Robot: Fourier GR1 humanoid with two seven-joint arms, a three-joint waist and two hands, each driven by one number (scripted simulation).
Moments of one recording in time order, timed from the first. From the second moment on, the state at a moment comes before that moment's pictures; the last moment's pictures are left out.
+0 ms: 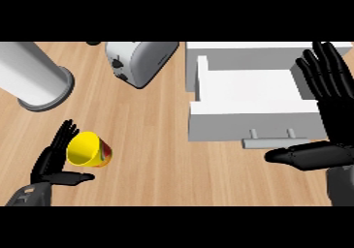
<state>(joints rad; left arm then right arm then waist) -0.38 0.33 0.26 -0.31 -0.03 -0.35 -0.87 -0.26 -0.17 -0.11 -1.88 -0.10 0.17 0.11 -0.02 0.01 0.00</state>
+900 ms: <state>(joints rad) -0.47 0.29 0.25 -0.19 -0.06 -0.33 -0.95 -0.29 -0.19 -0.12 -1.86 -0.13 0.19 0.13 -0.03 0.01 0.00</state>
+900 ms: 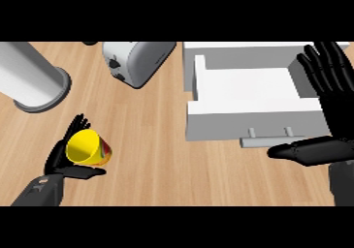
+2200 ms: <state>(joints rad) -0.55 0.15 0.37 -0.36 0.05 -0.11 -1.09 -0.27 -0.22 -0.16 -1.87 -0.15 0.21 0.14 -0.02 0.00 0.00</state>
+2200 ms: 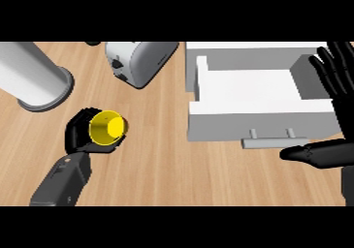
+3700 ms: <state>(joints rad) -1.22 0.00 -0.03 -0.62 0.18 0.27 -0.33 -0.29 -0.22 -0.17 -1.82 -0.11 0.20 0.10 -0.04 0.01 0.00</state>
